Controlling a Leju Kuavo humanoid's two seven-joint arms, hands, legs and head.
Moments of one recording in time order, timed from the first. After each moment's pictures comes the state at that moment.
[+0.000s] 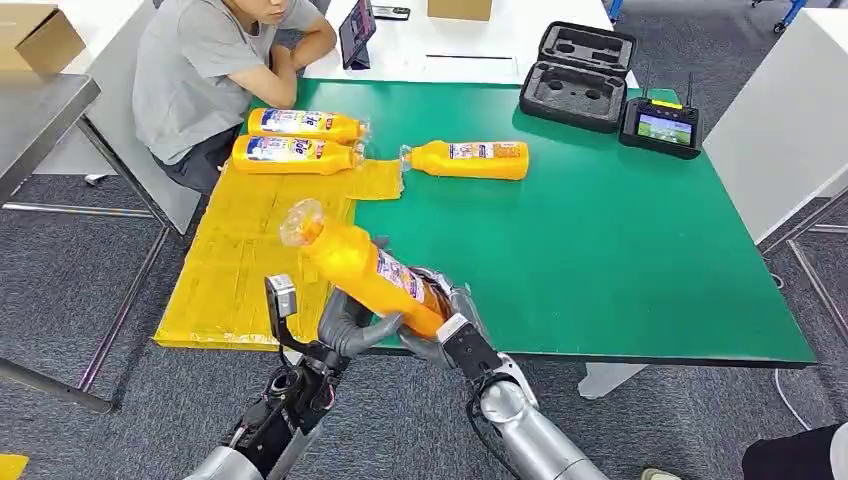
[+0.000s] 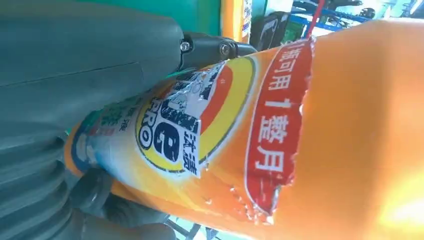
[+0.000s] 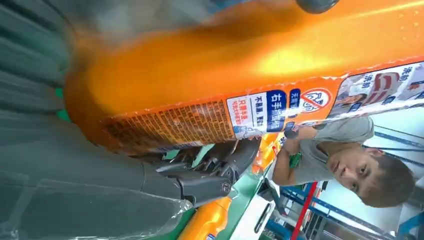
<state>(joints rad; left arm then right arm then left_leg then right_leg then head) -0.41 -0.30 -0.40 -0.74 0.47 -0.55 -0.66 -0.31 0.08 0.57 -0.73 0.13 -0.26 -0.70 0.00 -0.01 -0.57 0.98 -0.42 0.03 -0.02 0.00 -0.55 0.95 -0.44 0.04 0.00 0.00</state>
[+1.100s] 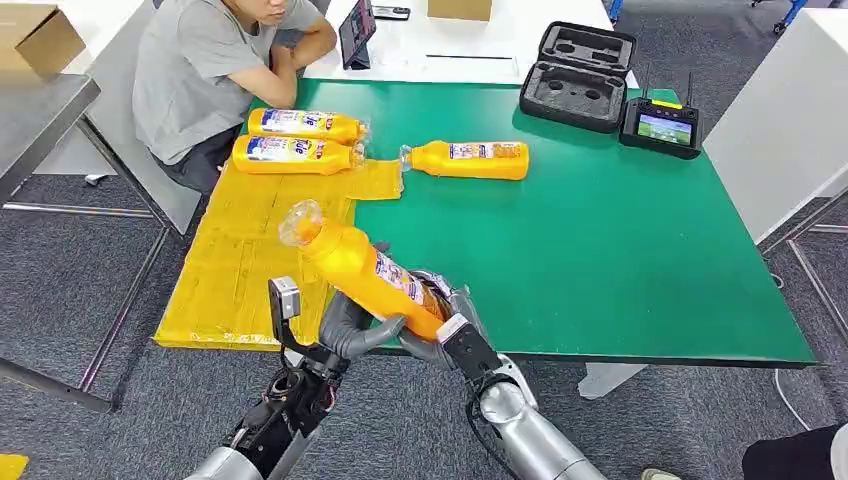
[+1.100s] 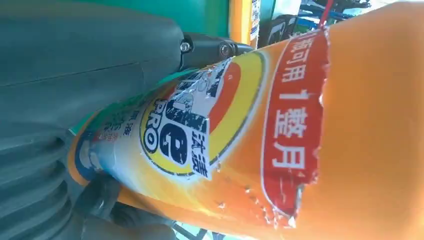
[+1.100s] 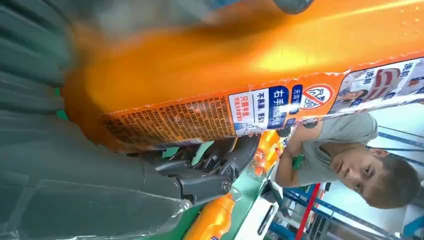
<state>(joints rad) -0.41 -0.30 -0.40 -0.72 0.45 -0.54 -0.66 -0.30 0.08 0.56 -0.72 0.12 -0.26 -0.70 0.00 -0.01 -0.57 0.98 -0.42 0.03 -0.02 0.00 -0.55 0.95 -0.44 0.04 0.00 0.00</state>
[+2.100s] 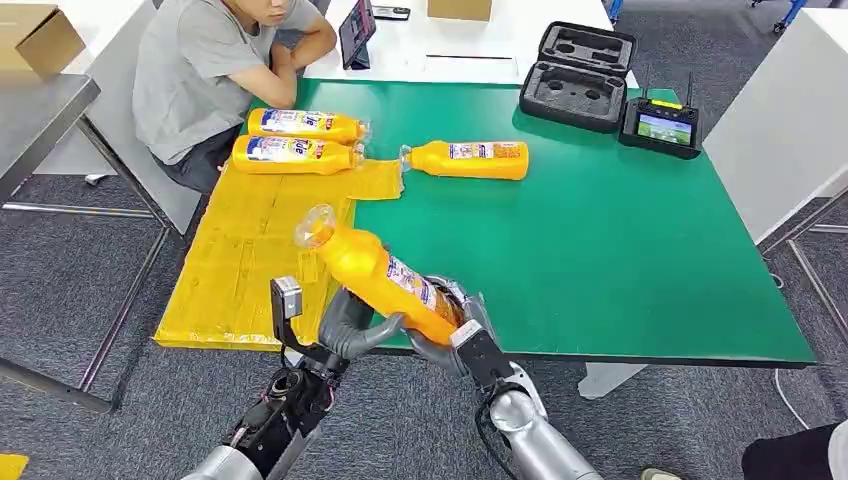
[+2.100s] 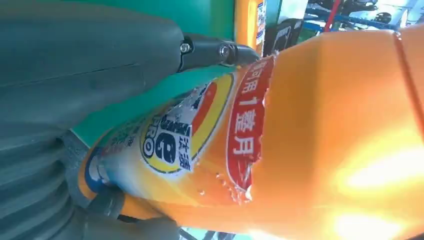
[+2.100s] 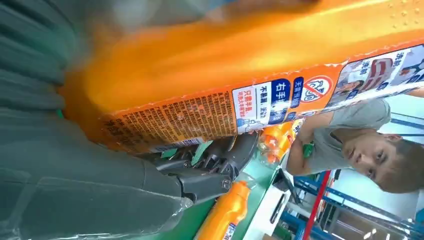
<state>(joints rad) -0.42 -0.30 -0.40 -0.70 0.46 -0.52 -0.65 -0.26 0.06 0.52 -0.76 0.12 -0.26 -0.70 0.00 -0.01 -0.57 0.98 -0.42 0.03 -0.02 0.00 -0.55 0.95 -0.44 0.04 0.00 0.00</state>
